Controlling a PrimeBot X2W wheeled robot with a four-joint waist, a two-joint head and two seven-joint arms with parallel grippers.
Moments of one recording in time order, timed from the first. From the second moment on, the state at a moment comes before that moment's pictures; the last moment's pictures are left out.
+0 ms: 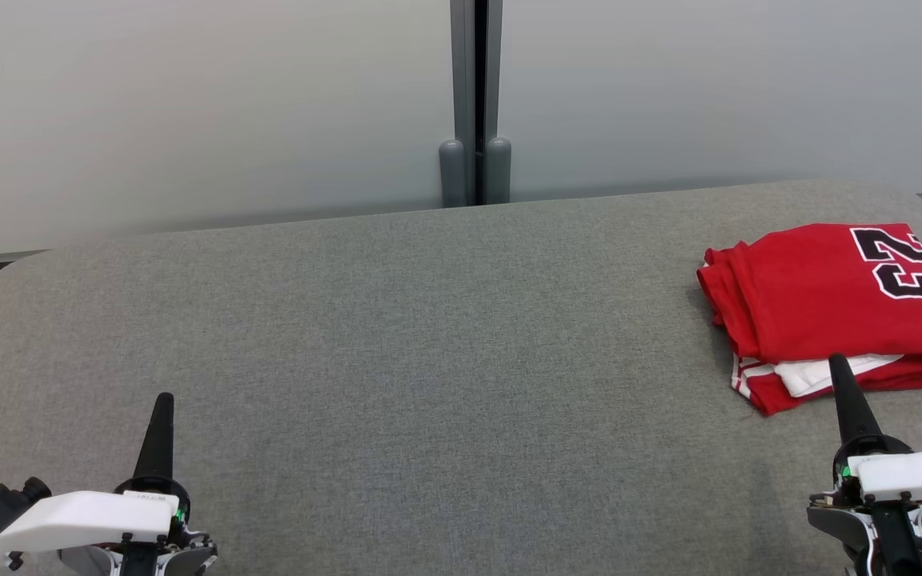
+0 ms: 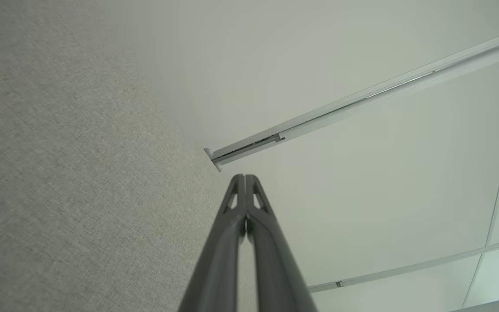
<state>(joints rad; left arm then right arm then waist) -0.05 0.10 0.05 0.22 -1.29 -0.06 0.02 -0.12 -0.10 -0.03 0.25 1.27 0.13 0.04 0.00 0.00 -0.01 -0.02</state>
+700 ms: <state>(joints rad) -0.07 0.08 0.08 0.23 -1.43 -0.09 0.06 -0.11 -0.08 -0.07 0.25 1.42 0.13 0.07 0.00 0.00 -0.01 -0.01</state>
